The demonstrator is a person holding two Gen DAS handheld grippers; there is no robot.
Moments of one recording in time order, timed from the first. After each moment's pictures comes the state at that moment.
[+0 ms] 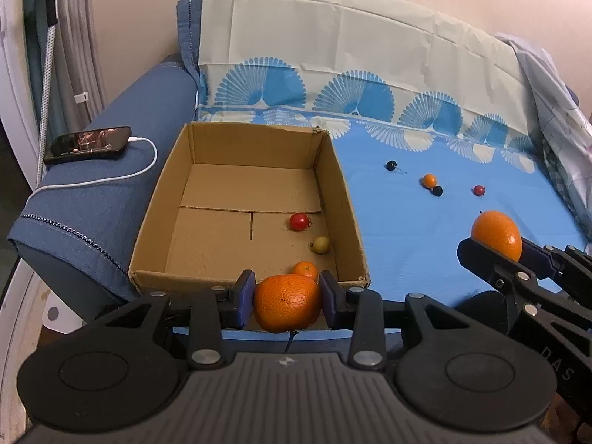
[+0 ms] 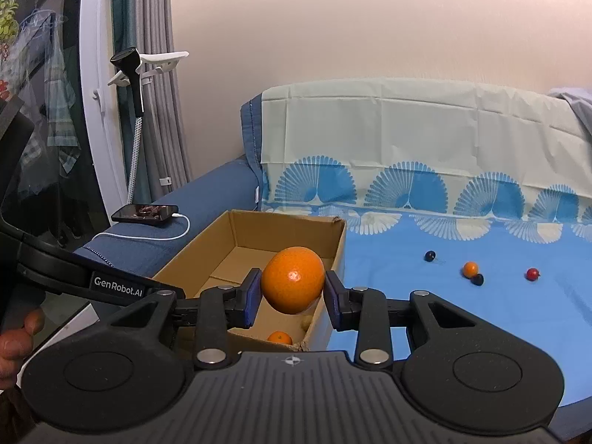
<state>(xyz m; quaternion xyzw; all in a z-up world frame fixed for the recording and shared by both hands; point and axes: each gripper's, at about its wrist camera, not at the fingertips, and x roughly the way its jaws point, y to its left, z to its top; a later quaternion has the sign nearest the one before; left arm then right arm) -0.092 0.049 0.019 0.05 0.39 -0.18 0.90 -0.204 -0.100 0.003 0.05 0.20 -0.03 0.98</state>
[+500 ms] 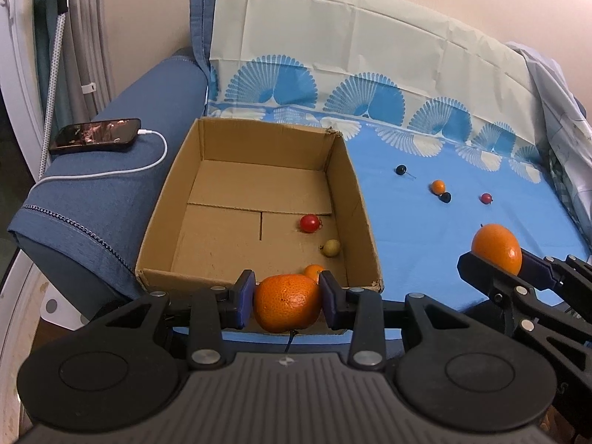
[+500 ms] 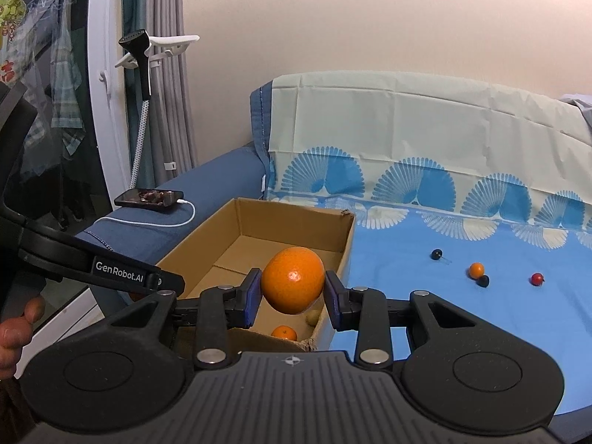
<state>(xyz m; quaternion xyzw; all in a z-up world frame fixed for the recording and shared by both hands) -0.076 0.061 0.012 0.04 0.39 -0.17 0.90 -0.189 -0.093 0.000 0.03 0.22 -0.02 0.97</state>
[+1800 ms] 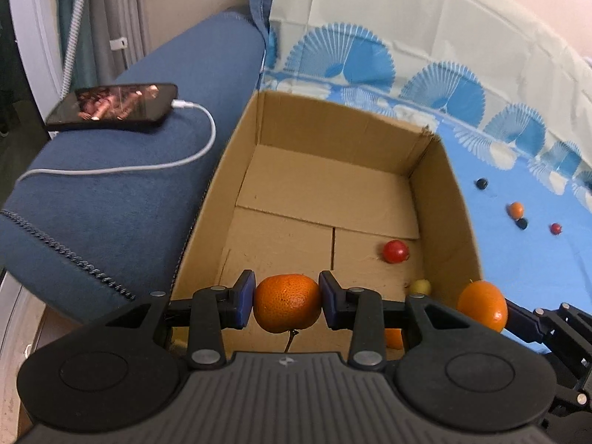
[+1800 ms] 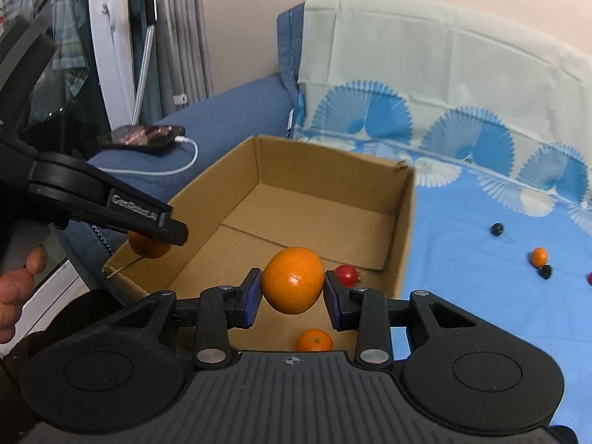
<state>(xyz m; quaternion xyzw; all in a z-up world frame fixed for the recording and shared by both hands) 0.068 0.083 -0.051 0.02 0.45 -0.10 0.89 -0.041 -0.069 -0.064 0.01 0.33 0.03 0.94</state>
